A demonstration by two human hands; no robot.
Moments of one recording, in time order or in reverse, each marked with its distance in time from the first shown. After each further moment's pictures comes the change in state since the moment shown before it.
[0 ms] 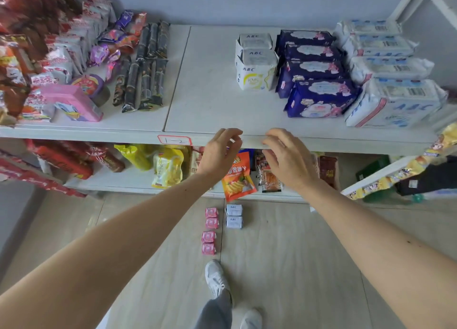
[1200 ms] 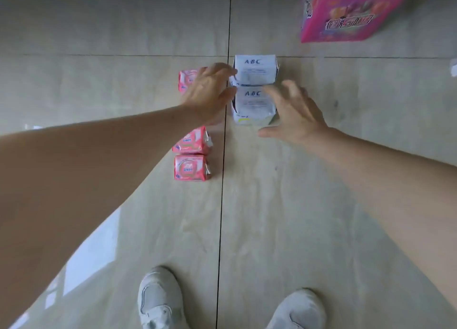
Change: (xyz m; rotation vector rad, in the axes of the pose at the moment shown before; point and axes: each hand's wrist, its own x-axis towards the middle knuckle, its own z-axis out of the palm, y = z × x) left_hand -0.206 -0.576 0.383 0.424 -0.443 -0.151; right_hand -0.360 0.098 0.628 0.102 -0.699 0.394
